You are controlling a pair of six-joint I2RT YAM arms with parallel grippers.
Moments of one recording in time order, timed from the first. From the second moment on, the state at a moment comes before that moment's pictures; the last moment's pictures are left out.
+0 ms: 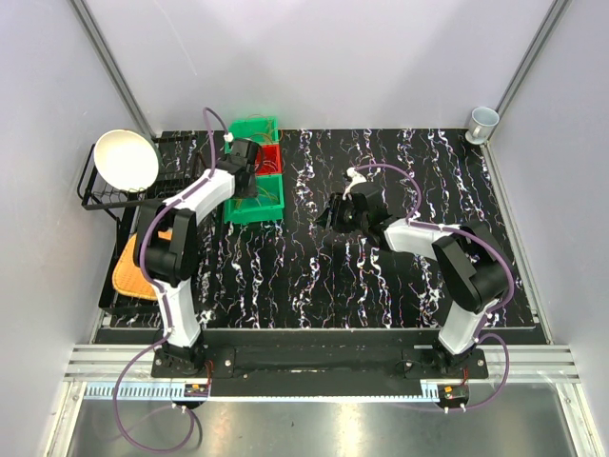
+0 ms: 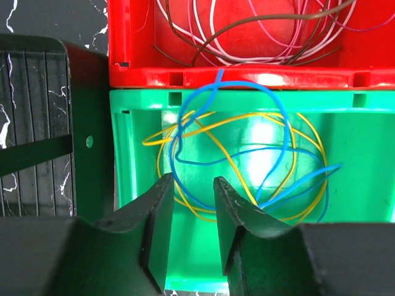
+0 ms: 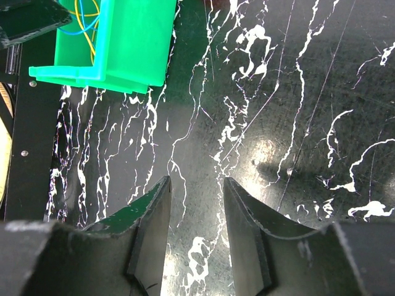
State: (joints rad) left arm -0.29 1.94 1.48 -0.50 -0.30 -0.31; right arm 0.55 1.77 0.94 0.28 -0.20 0.61
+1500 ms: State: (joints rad) left arm -0.42 1.19 0.58 0.18 -0.40 -0.05; right arm 0.55 1.77 0.96 0.26 -0.20 0.61
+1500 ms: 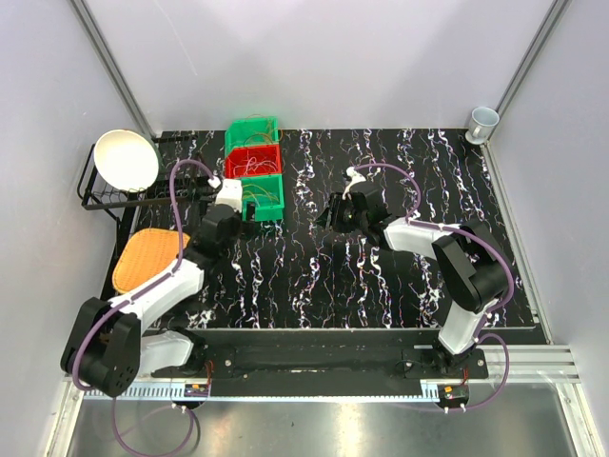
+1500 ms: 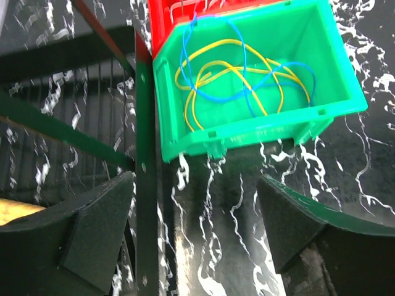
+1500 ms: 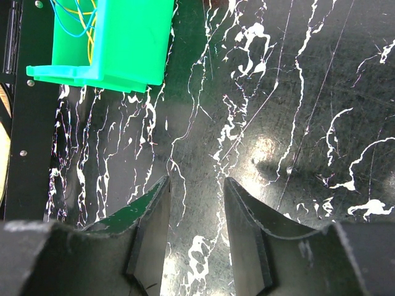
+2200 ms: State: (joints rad) left arm -0.43 0.92 0.43 0.34 -0.25 -0.10; right arm 0.55 1.77 0.96 0.26 -0.20 0.61
